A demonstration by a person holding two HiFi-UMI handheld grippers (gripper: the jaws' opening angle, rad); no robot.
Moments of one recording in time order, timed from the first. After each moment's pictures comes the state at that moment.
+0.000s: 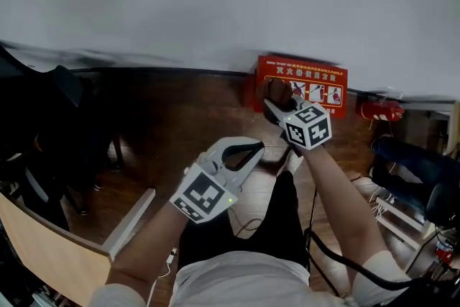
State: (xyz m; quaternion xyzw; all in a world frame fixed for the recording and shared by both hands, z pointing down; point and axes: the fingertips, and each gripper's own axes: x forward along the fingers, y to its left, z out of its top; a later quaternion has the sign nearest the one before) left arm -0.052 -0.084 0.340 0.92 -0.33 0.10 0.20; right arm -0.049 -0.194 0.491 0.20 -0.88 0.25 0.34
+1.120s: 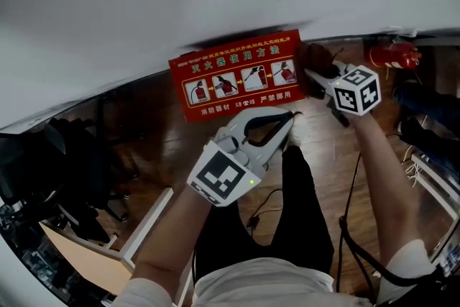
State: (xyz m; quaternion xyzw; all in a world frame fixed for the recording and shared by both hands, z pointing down) left arm 0.195 -0.213 0.388 0.94 -0.24 0.13 0.20; right arm 0.251 -0.304 0.564 0.24 -0.85 0.35 0.30
